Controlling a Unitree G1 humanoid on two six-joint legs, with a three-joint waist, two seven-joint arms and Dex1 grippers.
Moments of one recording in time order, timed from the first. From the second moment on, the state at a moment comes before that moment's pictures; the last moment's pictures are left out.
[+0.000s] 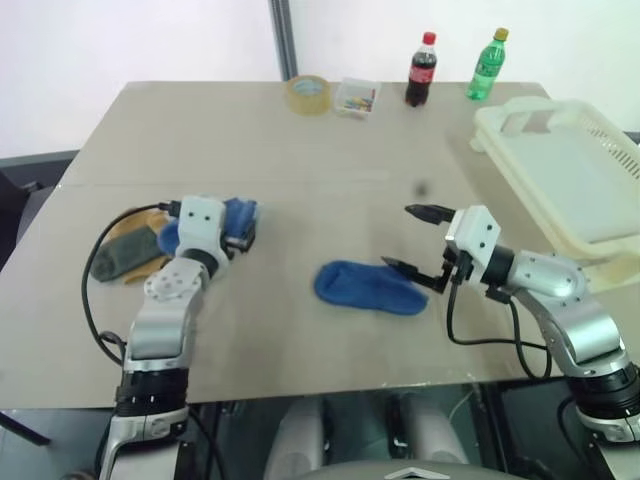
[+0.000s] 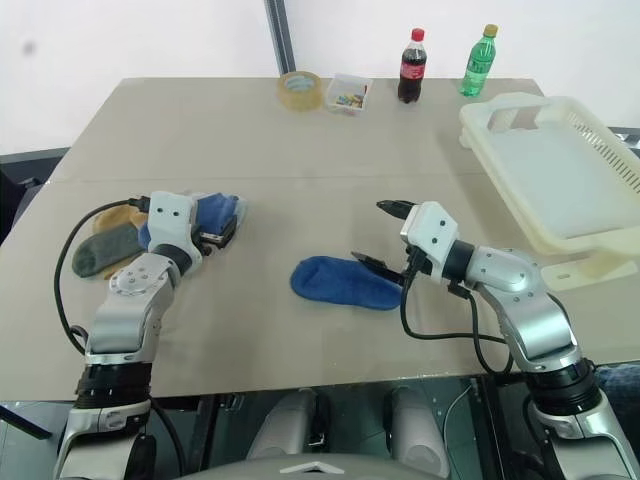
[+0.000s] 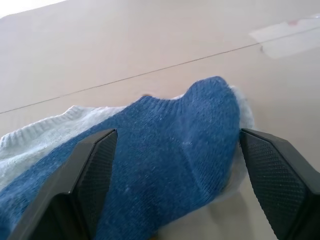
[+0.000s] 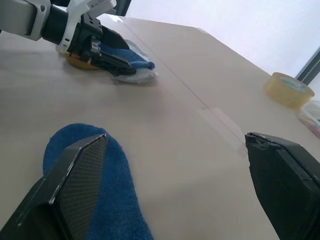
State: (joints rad) left arm -0.30 0.44 0.18 -0.08 -0.11 0.49 -0.25; right arm -0.31 -0.55 0.14 -0.36 0.29 0.25 0.78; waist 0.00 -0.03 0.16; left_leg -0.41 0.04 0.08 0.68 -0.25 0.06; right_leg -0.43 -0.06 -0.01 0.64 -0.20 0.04
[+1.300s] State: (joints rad) left arm -0.29 0.39 0.27 -0.09 -0.26 0.45 -0.26; right arm -0.31 -0.54 0.14 -0.36 0.27 0.24 0.78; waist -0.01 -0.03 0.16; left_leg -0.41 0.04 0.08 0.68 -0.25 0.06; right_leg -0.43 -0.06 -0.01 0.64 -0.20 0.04
